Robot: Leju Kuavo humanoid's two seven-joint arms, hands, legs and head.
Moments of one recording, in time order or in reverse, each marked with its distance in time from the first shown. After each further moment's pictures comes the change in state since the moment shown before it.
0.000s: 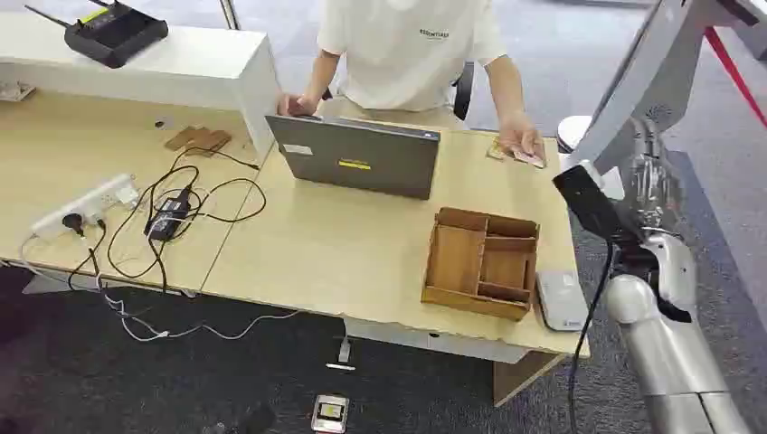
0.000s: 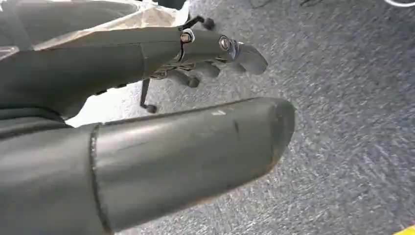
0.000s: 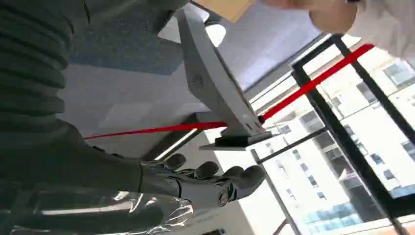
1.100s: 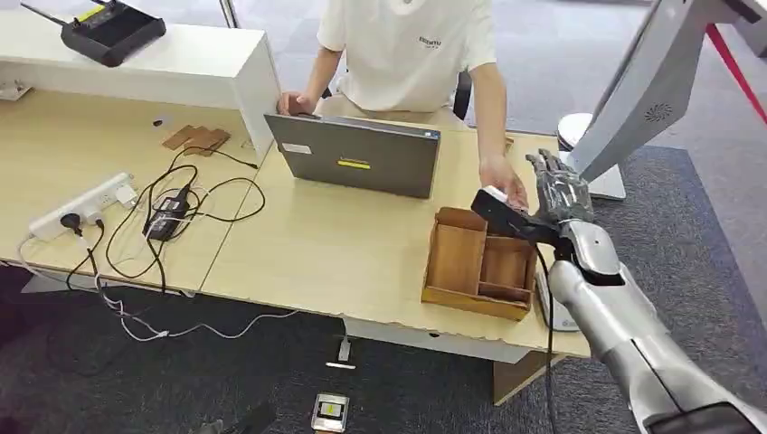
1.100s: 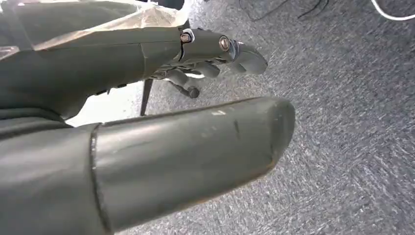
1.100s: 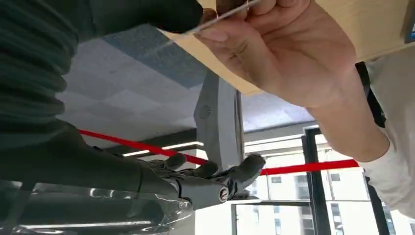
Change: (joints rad) left arm 0.033 0.002 -0.205 -0.053 0.195 0.008 0.027; right arm -0.220 0.078 0.352 0.476 -0.002 0.023 0.018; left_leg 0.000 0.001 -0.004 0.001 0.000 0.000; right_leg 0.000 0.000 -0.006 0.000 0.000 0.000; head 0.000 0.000
